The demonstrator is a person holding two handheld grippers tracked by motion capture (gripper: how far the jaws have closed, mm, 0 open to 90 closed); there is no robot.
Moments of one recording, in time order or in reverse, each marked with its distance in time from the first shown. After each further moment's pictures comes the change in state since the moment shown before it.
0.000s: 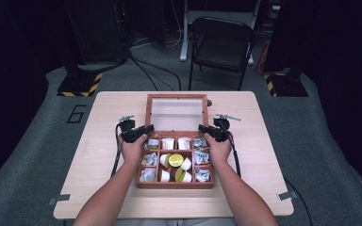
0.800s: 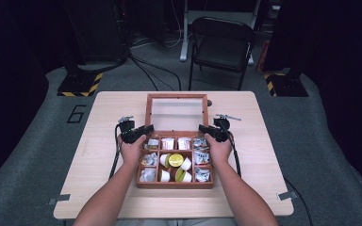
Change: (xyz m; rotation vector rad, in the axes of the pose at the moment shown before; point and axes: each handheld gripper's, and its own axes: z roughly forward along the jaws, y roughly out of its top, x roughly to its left) left arm 0.003 -0.002 -0.001 -0.013 -0.023 0.005; right arm 0.000 0.000 -0.001 0.003 0.005 -0.013
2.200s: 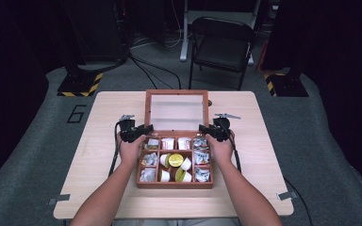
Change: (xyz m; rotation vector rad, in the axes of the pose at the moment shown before) left arm -0.005 0.006 -0.006 0.028 0.016 0.091; right arm 0.001 0.004 -0.005 0.004 0.014 -0.110
